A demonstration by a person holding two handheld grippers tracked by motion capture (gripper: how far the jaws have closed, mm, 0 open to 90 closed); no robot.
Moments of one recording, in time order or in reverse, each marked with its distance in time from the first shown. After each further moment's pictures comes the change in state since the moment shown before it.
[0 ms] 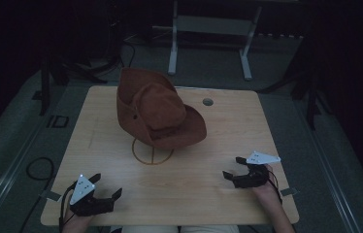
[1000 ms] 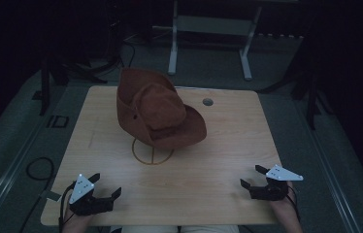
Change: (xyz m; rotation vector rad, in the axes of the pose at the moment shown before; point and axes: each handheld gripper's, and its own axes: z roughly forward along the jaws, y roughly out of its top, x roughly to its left) left arm 0.002 0.000 0.001 0.000 0.004 -0.021; right arm -0.003 -0.040 -0.049 -0.060 -0.150 -0.008
